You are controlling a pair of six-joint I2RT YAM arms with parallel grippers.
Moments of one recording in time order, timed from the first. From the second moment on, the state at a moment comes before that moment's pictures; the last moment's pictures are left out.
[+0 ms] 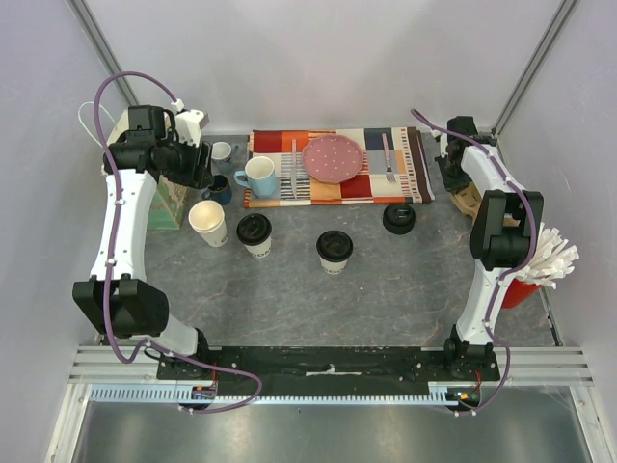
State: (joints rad) left arm 0.05 1.53 1.69 -1.03 0.30 0.33; right arm -0.05 2.08 1.74 -0.80 0.21 -0.24
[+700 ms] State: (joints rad) left arm 0.05 1.53 1.70 -1.05 0.31 0.33; right arm -0.05 2.03 1.77 -0.82 0.27 -0.22
